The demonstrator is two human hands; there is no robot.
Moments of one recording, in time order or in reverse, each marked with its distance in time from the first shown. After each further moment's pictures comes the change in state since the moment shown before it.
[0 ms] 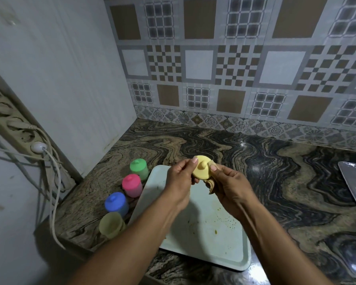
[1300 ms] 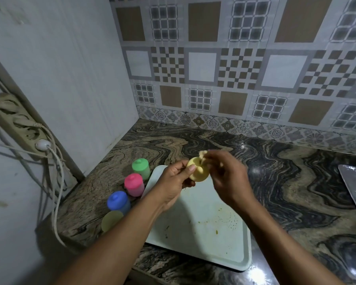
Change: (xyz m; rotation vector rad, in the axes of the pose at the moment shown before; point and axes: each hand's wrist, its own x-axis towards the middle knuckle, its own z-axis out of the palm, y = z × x) left_hand -0.005 0.010 -0.038 0.081 -0.274 0.026; right_hand 0.004 -0.008 0.001 -1.040 0.023 -0.883
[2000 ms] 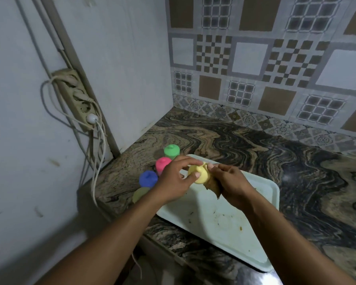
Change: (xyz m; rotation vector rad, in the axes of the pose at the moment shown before) left_hand -0.048 -0.007 -0.075 0.707 0.188 0.307; right_hand -0.003 -0.023 0.067 0.672 -0.462 0.811
